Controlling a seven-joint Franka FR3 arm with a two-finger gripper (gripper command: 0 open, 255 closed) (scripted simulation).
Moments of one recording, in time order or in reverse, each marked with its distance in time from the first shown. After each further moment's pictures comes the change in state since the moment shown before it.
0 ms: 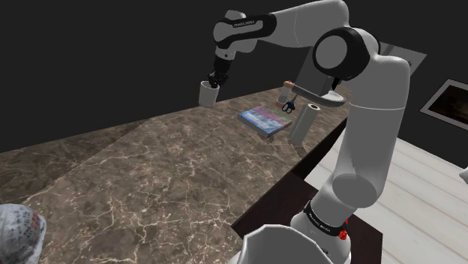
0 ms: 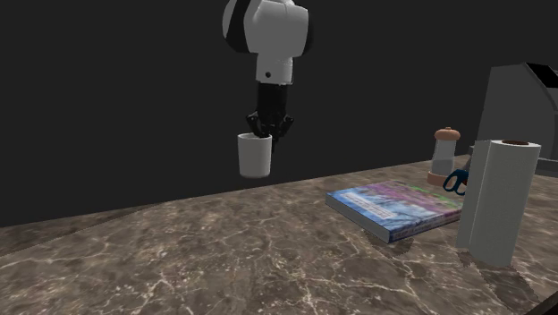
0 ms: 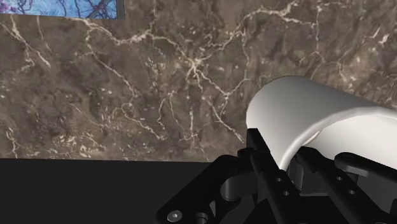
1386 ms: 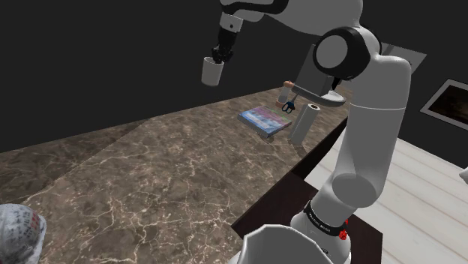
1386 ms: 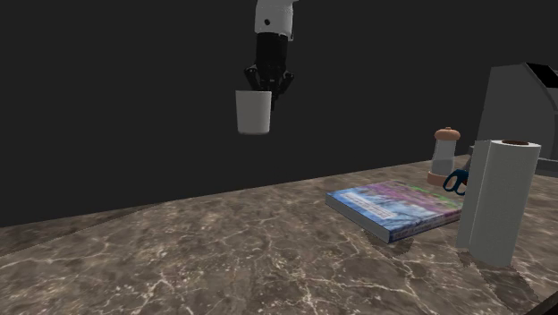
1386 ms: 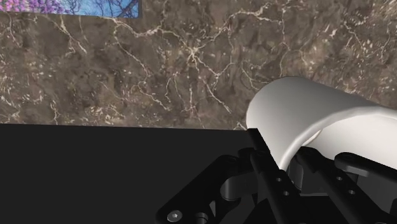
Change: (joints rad) arm -0.009 -0.004 -0.004 0.278 -0.009 -0.281 0.024
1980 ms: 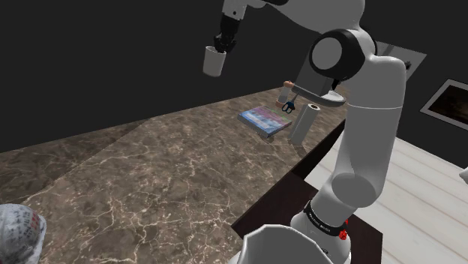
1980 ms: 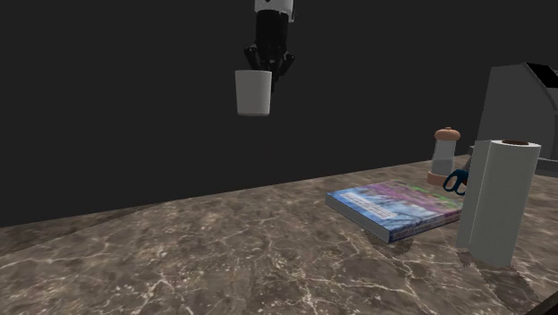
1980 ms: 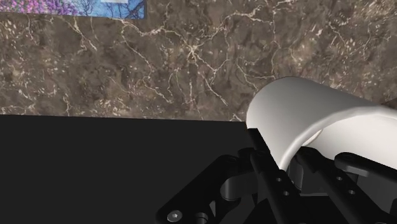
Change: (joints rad) arm -0.010 0.031 -0.001 0.164 0.004 -0.133 0.008
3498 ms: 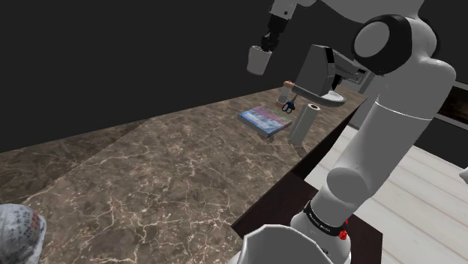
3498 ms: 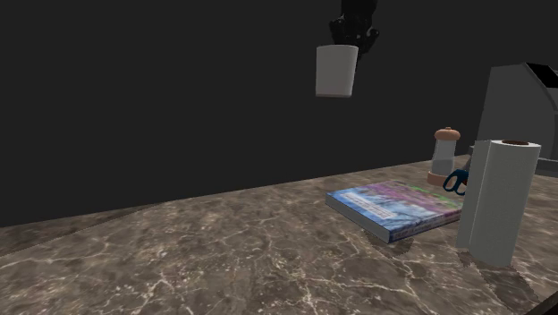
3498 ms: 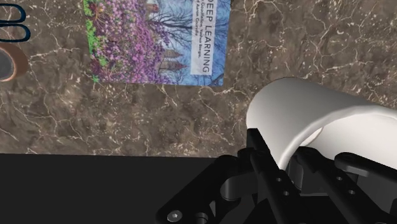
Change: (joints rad) arm -0.161 -0.289 -0.104 -0.286 -0.022 -0.024 -0.274
